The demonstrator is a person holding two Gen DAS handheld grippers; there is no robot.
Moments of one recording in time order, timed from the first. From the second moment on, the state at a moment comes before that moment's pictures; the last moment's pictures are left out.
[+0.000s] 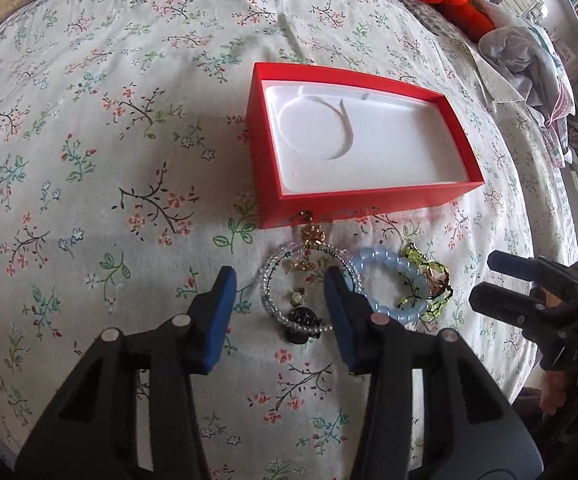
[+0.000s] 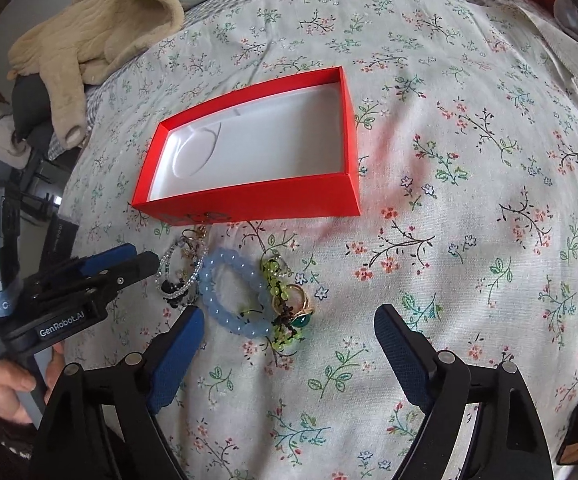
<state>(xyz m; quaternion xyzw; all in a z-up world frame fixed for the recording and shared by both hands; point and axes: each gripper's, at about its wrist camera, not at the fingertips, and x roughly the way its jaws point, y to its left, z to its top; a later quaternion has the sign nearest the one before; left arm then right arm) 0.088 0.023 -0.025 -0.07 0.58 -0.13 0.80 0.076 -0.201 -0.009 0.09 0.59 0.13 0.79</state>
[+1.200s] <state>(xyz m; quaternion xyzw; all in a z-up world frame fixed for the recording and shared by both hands) 0.088 0.024 -0.036 -0.08 0.63 -0.13 0.76 0.077 -0.196 -0.017 0.09 0.60 0.13 0.79</state>
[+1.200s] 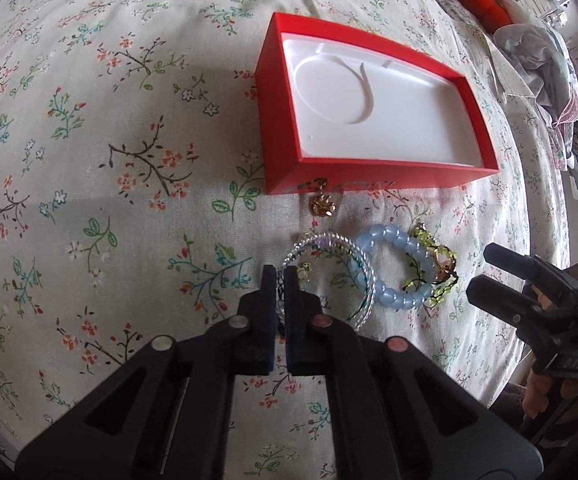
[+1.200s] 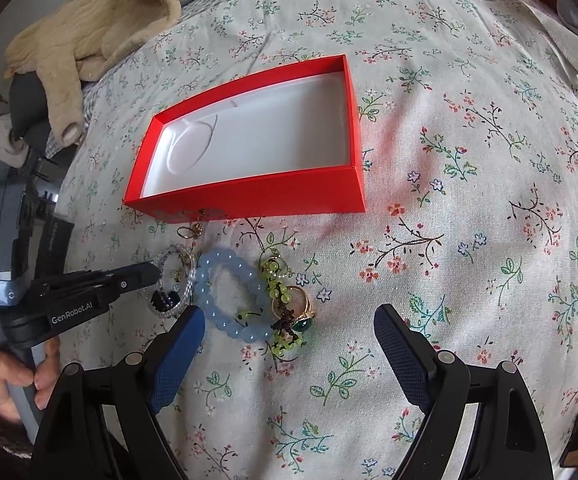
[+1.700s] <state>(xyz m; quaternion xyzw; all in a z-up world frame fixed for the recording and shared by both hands) 0.069 0.009 0.025 -0.08 0.55 -0.18 0.81 0.081 -0.194 -0.023 0.09 0.60 0.13 0.78</state>
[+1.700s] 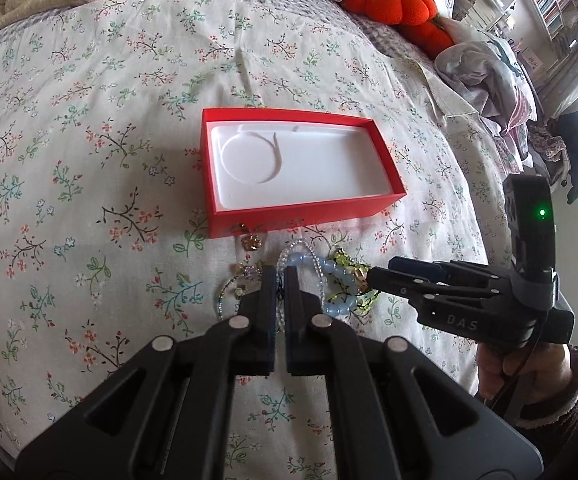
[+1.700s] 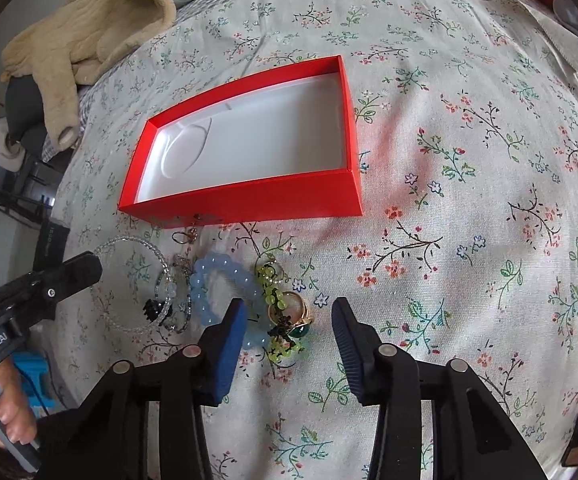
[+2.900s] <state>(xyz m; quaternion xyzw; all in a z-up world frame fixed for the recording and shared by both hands) 0.070 0.007 0.015 -0.08 0.55 -0.16 0.81 0.100 -0.178 -0.024 0.06 0.60 0.14 0.79</state>
